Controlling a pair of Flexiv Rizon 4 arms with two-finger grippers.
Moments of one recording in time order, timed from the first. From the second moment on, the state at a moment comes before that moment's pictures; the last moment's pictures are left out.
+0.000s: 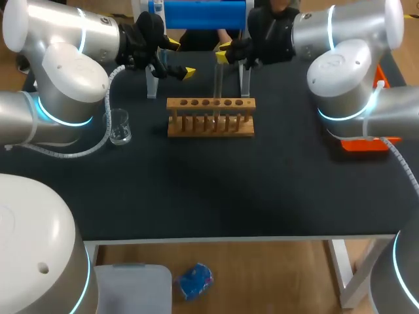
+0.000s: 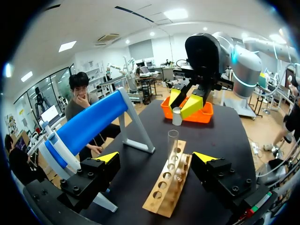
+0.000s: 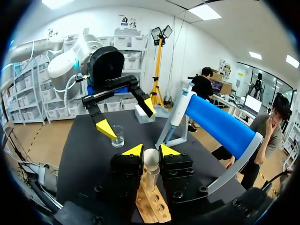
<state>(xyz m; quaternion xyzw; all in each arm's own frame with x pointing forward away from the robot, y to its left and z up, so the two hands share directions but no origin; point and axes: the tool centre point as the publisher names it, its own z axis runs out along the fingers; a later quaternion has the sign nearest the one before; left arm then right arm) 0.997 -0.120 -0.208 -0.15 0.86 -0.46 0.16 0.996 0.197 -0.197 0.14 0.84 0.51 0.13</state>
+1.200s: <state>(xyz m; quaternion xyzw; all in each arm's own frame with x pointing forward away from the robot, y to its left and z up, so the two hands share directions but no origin) 0.997 -0.120 -0.208 -0.15 0.86 -0.46 0.16 0.997 0.197 -0.205 0.14 0.84 0.51 0.14</state>
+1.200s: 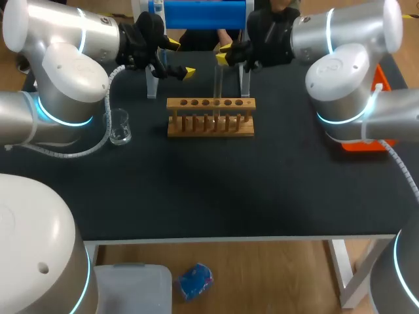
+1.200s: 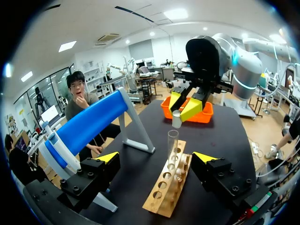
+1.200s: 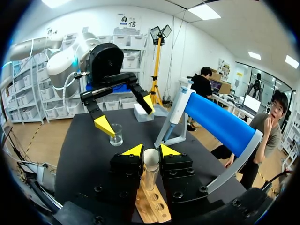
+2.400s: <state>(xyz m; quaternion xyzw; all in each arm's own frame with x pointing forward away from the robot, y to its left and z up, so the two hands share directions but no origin) 0.997 -0.120 -0.208 -0.15 0.86 -0.46 0.16 1.001 0.197 -0.213 0.13 0.83 0.53 0.15</state>
